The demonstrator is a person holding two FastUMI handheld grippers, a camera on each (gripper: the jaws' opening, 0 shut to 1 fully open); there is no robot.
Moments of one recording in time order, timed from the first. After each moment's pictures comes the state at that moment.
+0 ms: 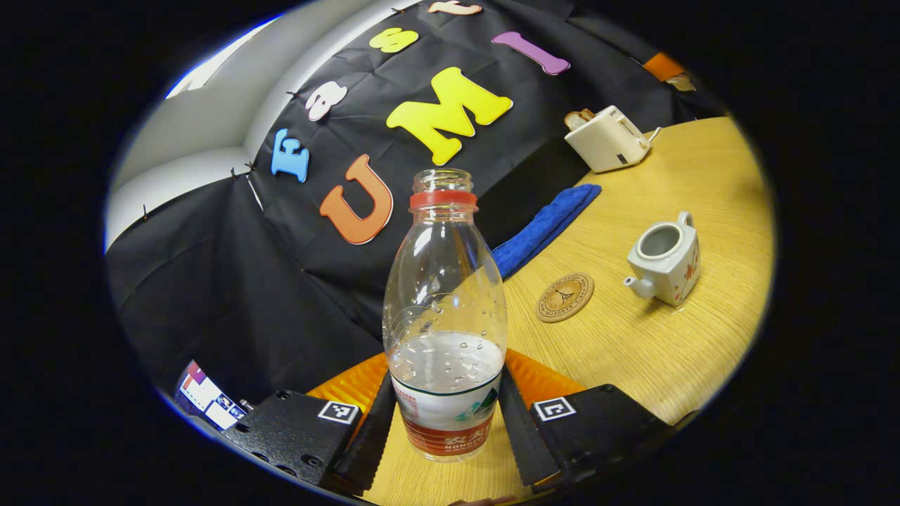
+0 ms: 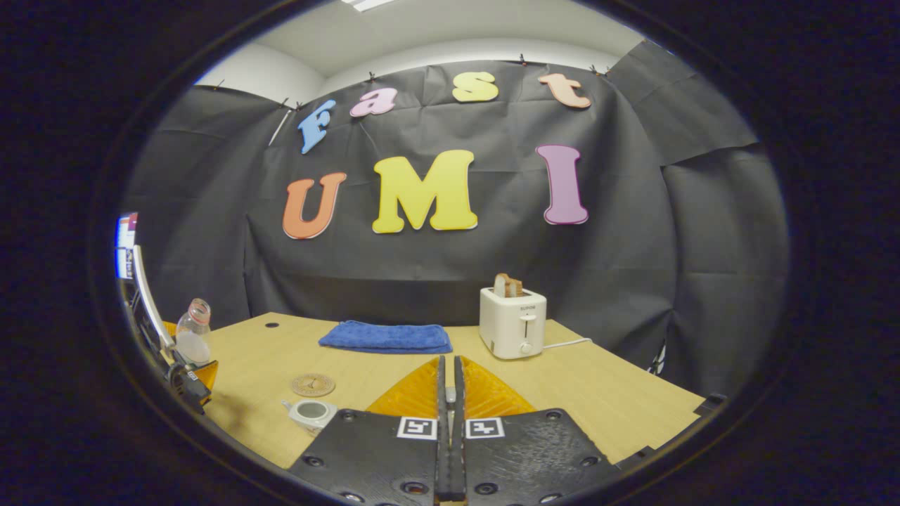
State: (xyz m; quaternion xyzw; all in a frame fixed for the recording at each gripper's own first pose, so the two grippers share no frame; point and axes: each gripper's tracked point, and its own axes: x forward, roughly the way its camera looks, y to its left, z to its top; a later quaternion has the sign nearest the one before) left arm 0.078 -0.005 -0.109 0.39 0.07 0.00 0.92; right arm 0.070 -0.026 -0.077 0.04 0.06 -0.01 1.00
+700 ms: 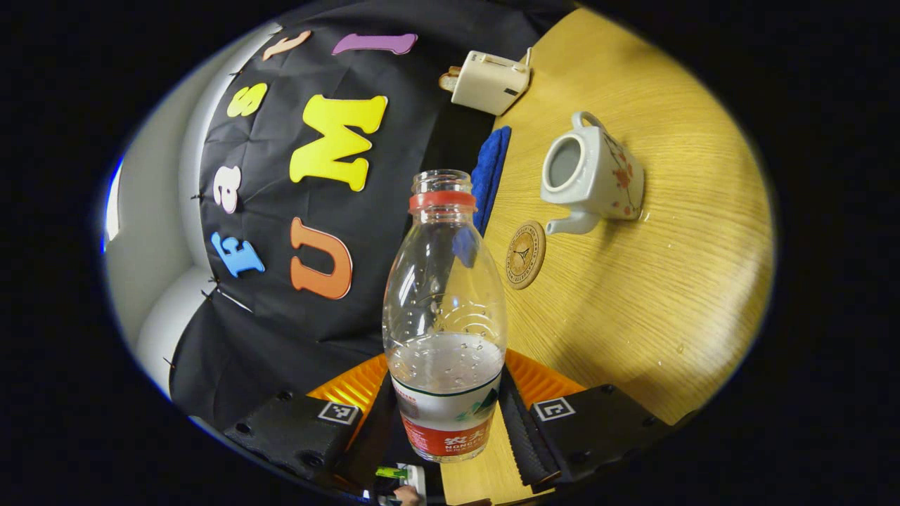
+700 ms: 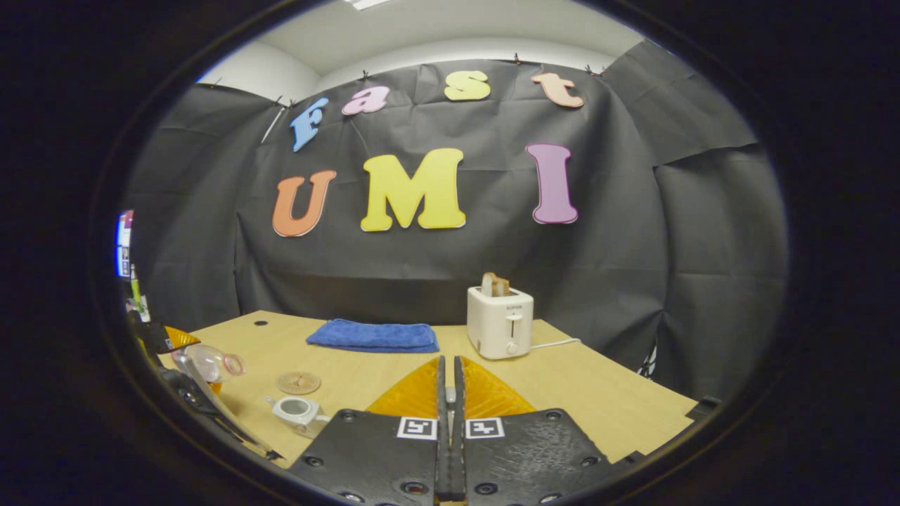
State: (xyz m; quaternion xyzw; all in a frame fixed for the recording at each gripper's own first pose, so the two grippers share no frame) left arm 0.082 -0.033 -0.125 0.64 0.09 -0.03 0.76; right arm 0.072 -0.046 -0.080 0.03 0.06 -0.03 1.00
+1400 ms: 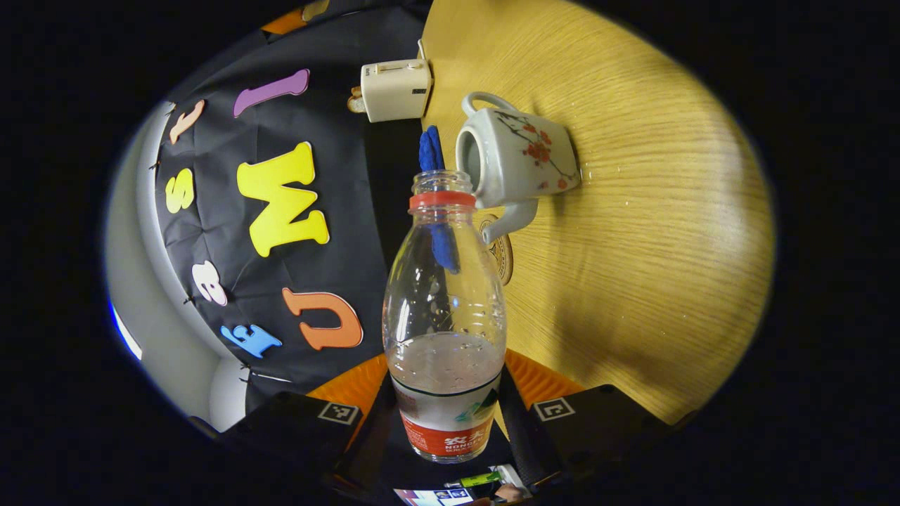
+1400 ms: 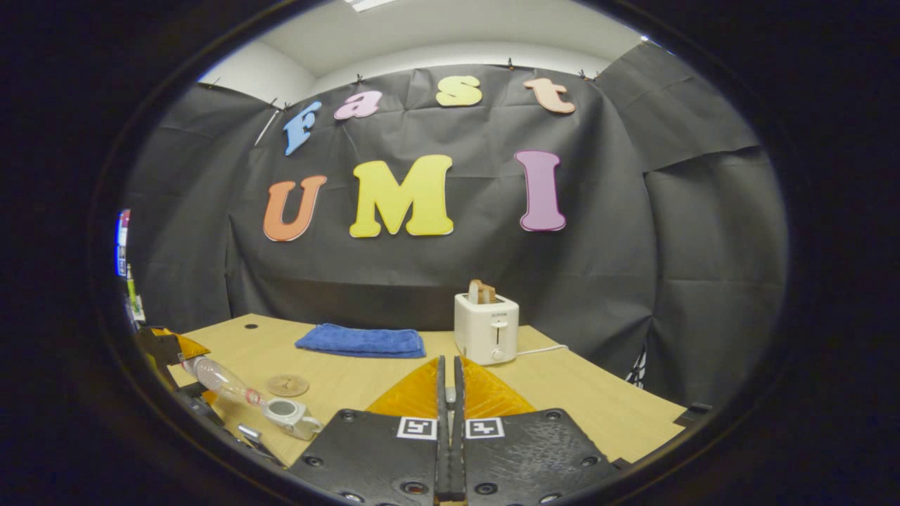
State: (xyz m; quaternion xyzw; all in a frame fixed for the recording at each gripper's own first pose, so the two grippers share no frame) left arm 0.085 -0.050 -0.119 0.78 0.09 -0.06 0.62; right arm 0.068 -0.066 -0.068 0.03 0.05 -0.05 1.00
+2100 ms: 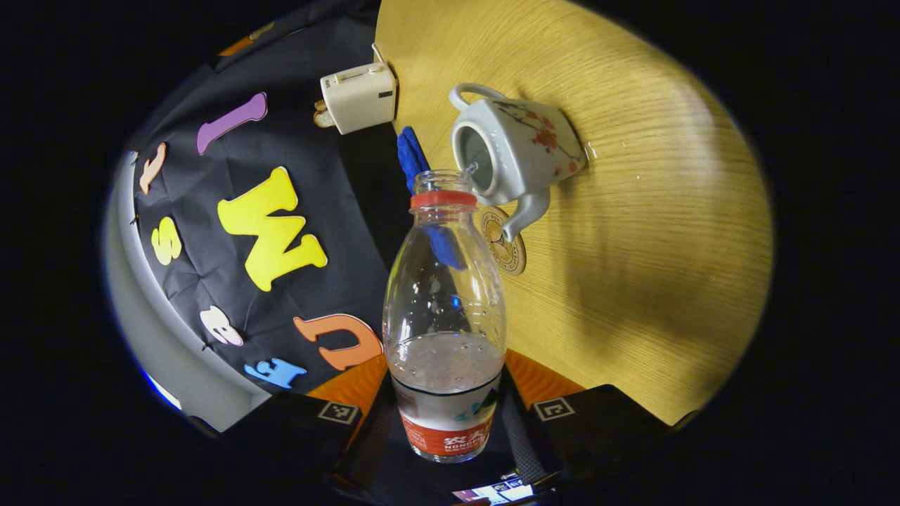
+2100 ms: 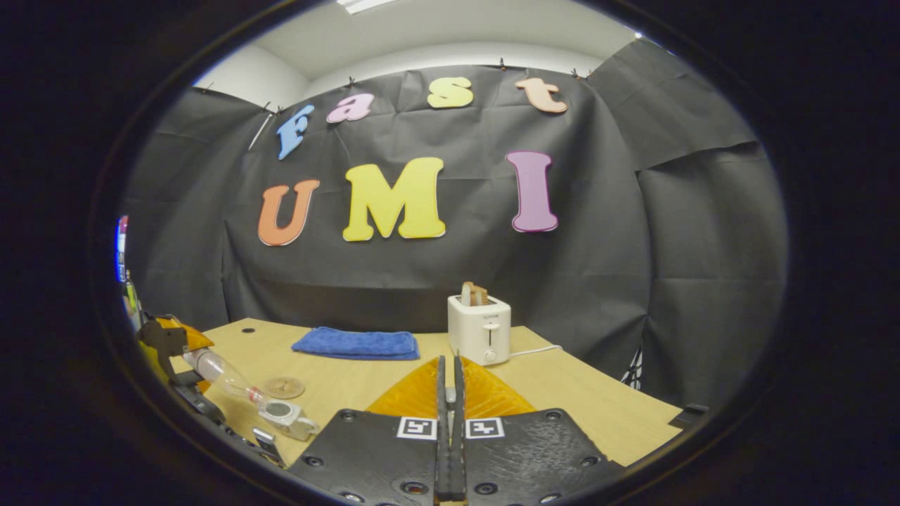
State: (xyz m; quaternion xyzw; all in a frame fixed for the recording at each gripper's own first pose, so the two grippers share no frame) left arm 0.098 -0.060 -0.092 0.84 0.09 -0.06 0.54; right arm 0.065 -0.075 -0.066 0.04 0.05 -0.05 1.00
